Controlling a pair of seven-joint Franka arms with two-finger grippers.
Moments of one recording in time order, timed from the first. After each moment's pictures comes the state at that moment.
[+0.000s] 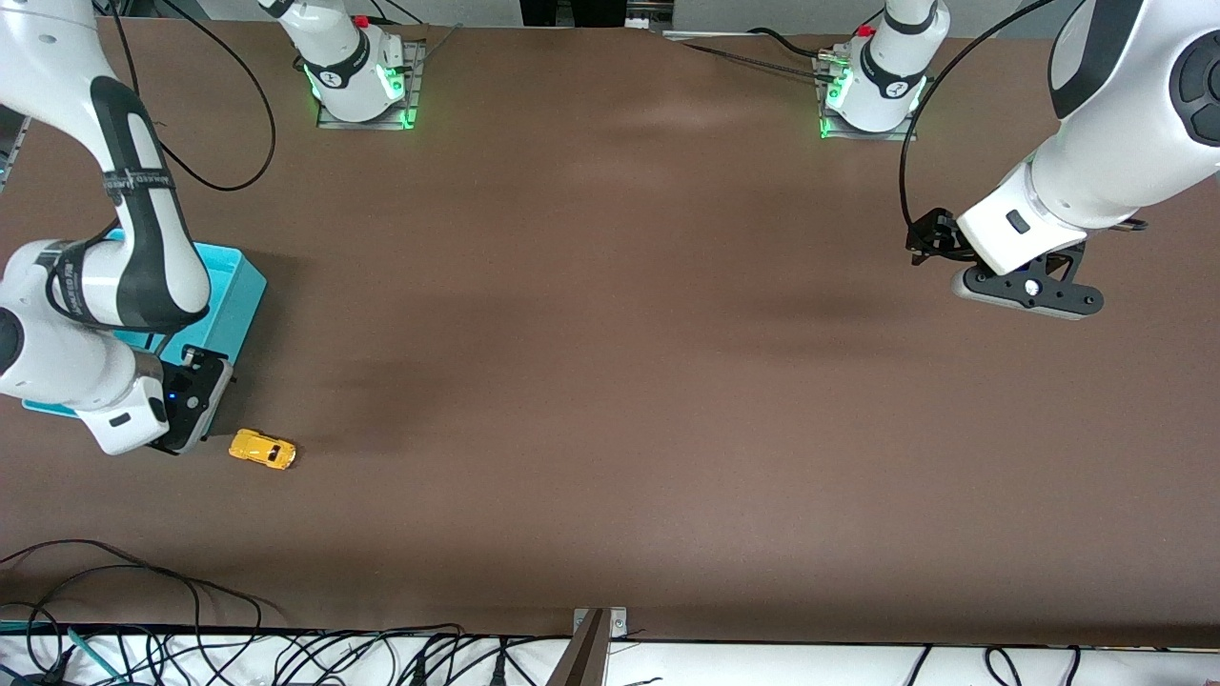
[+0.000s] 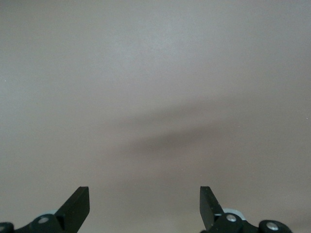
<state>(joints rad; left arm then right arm) 0.03 0.13 -0.25 -1.58 0.05 1.56 -0.01 -0.19 0.61 0.14 -1.54 -0.13 2.16 -1.34</state>
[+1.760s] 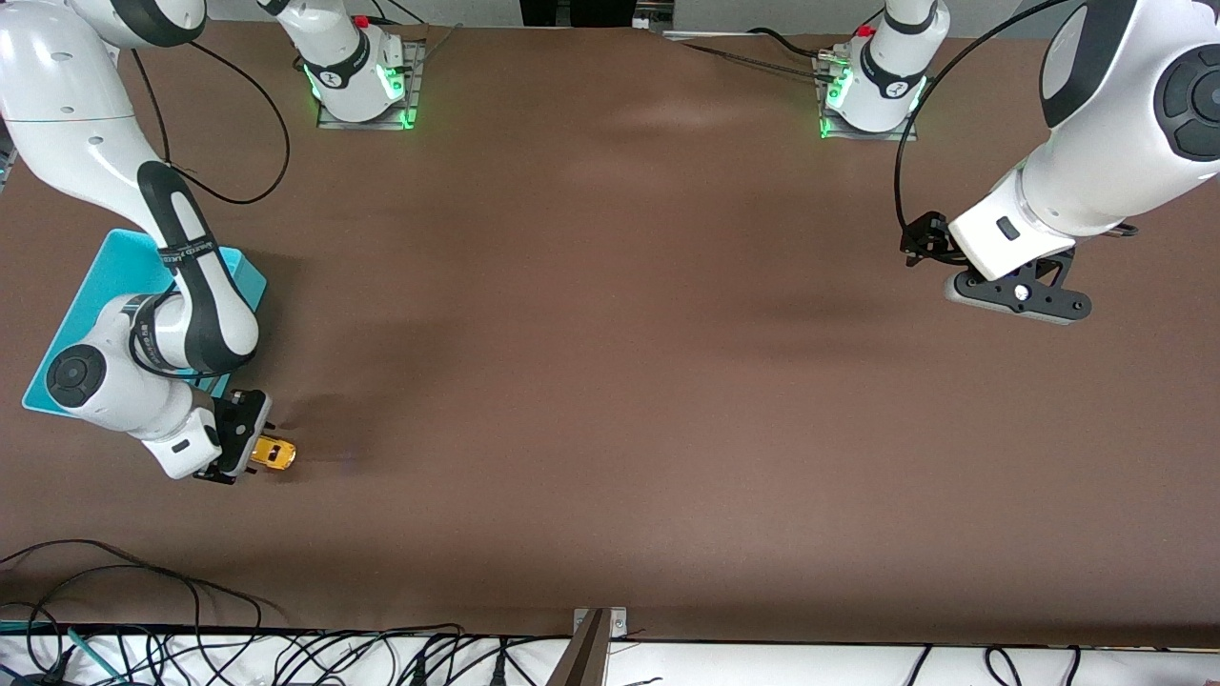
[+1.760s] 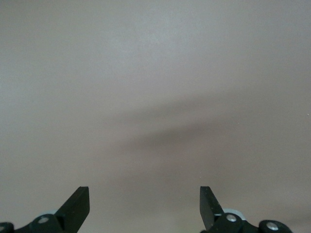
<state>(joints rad) 0.02 0.14 -0.25 -1.58 0.05 1.55 -0.01 -0.23 0.81 0.18 -1.52 -0.13 2.42 -1.43</state>
